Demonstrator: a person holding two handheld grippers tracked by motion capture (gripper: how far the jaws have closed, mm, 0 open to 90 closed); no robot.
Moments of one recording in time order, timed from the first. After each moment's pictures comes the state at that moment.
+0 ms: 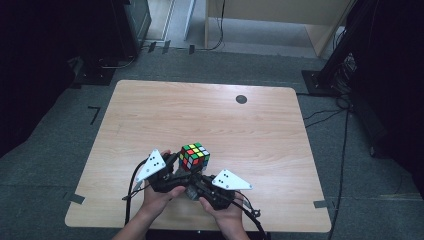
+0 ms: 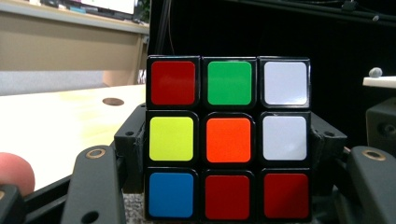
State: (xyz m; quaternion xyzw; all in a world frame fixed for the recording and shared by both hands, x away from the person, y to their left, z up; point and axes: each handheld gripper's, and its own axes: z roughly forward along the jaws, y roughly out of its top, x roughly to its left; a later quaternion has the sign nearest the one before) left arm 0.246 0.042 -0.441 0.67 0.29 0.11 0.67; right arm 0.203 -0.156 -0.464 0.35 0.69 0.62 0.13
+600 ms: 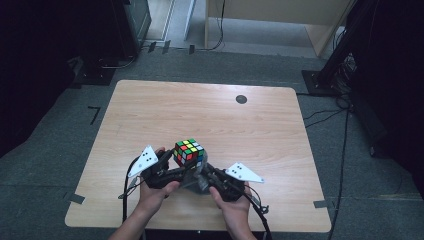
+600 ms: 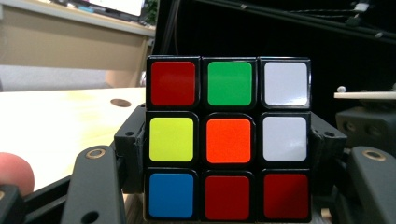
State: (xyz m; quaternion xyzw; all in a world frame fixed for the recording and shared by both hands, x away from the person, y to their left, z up) left arm 0.254 0.055 -0.440 0.66 0.32 0.10 0.67; right arm 0.218 -0.184 -0.467 0.44 0.64 0.62 0.13
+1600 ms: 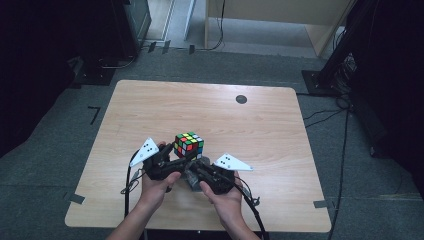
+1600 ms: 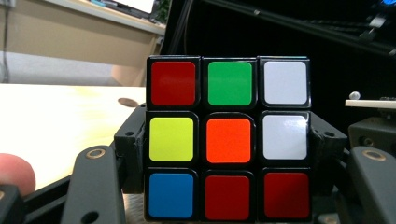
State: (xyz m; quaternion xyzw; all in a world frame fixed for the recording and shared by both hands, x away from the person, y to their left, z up) left arm 0.270 0.048 -0.434 0.64 0.35 0.09 0.68; right arm 0.235 -0.157 -0.452 0.41 0.67 0.61 0.08
